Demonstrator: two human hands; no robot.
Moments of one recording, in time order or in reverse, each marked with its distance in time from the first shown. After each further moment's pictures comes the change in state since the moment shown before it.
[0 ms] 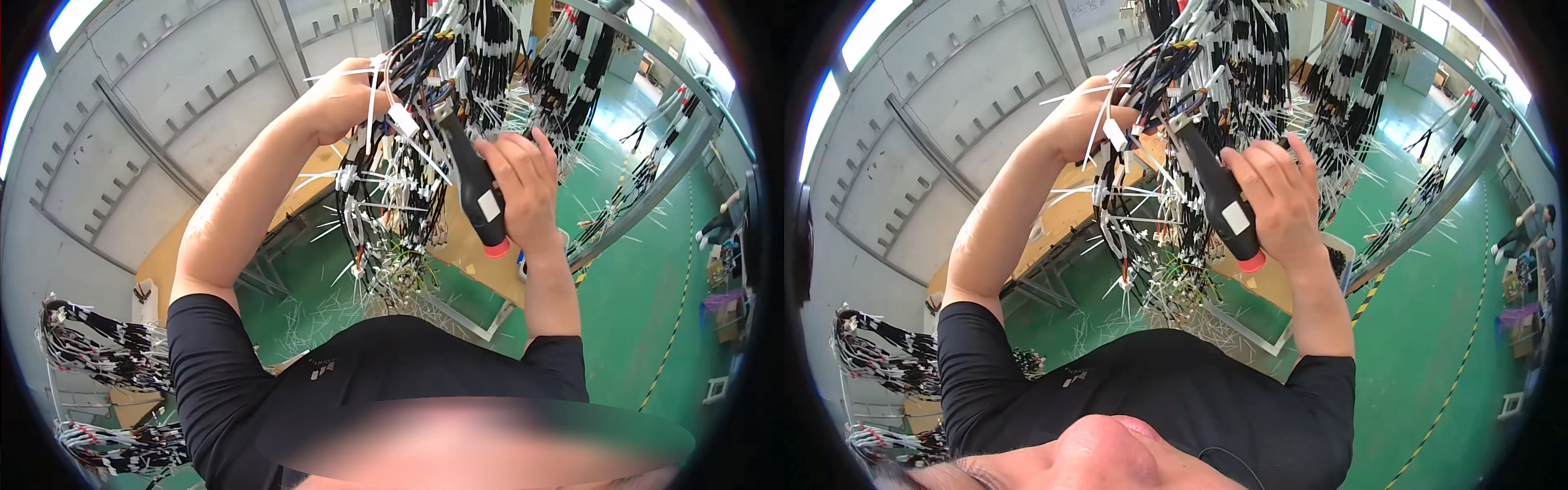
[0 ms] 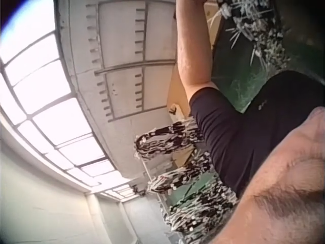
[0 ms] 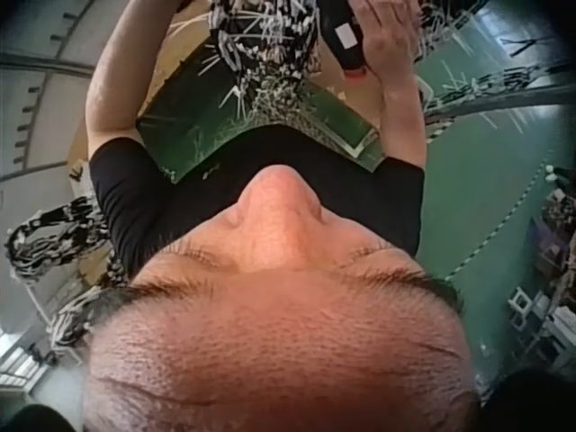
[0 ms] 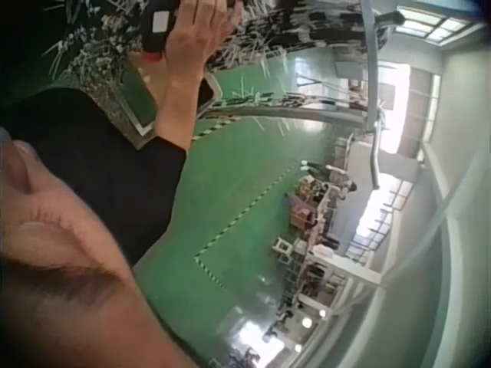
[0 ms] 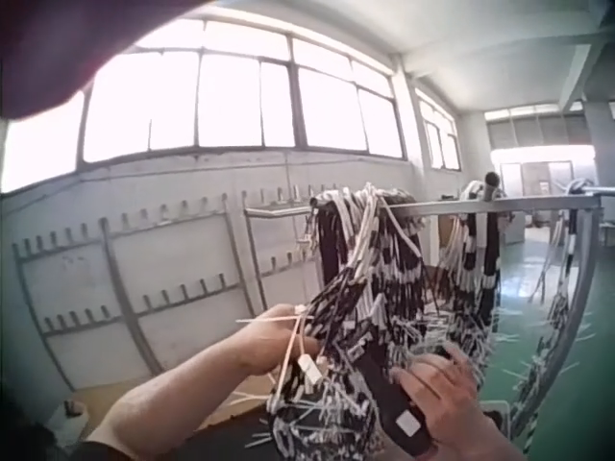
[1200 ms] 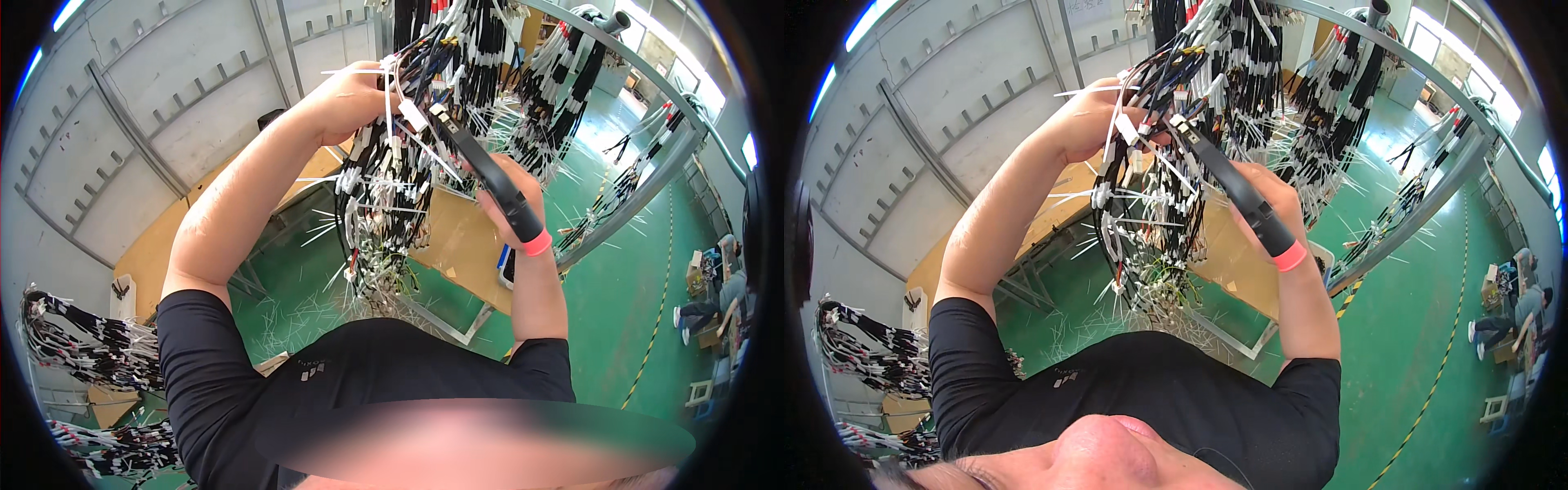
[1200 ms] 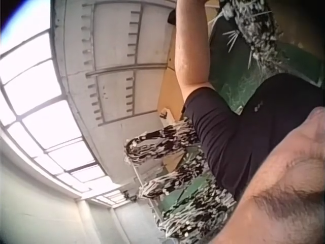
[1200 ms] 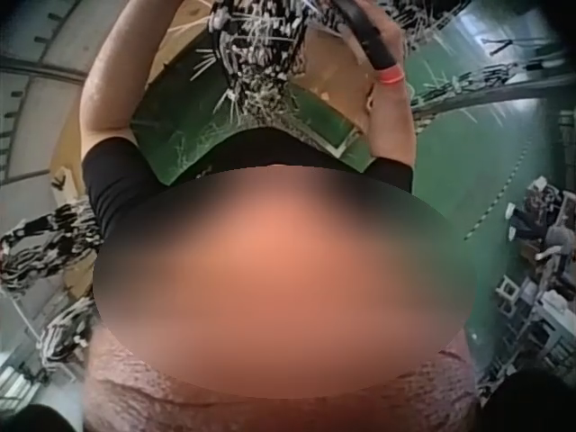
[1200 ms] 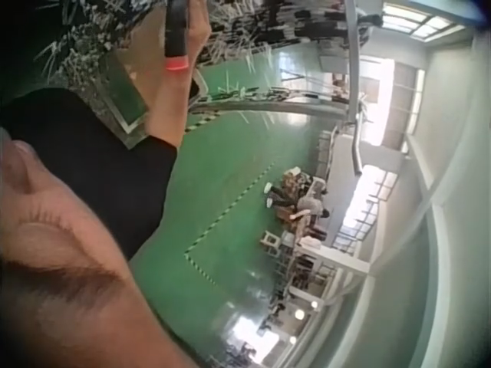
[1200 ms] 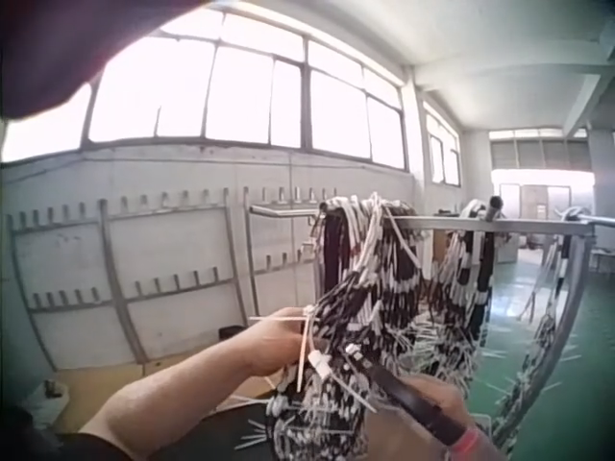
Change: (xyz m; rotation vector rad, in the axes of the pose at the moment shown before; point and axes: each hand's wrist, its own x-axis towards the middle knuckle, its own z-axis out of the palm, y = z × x) left_hand 0.016 -0.023 0.007 -0.203 -0.123 0.018; right_hand -0.013 0.009 -0.002 0.826 -0.175 0.409
